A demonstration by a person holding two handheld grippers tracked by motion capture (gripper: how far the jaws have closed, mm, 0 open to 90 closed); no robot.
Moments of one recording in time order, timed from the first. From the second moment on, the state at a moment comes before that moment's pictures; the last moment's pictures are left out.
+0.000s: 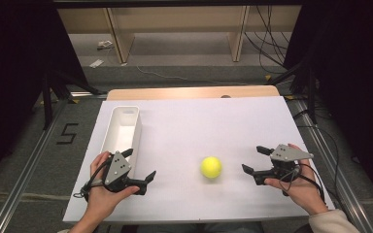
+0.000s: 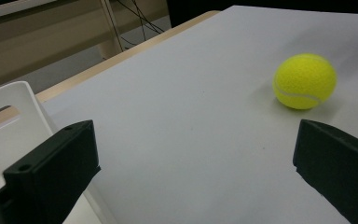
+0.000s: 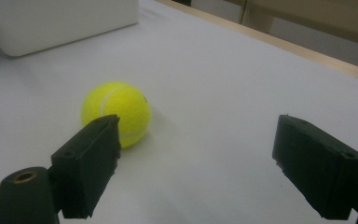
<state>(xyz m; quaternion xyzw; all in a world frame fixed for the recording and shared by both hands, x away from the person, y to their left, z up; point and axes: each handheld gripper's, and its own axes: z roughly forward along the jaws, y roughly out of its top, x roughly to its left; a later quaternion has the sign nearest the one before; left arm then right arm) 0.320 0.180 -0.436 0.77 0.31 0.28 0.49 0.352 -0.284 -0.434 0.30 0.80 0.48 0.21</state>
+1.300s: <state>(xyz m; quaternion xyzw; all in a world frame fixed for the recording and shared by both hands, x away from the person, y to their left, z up) 0.318 0.179 -0.434 0.76 0.31 0.28 0.49 0.369 -0.208 -0.450 0.26 0.83 0.46 0.16</state>
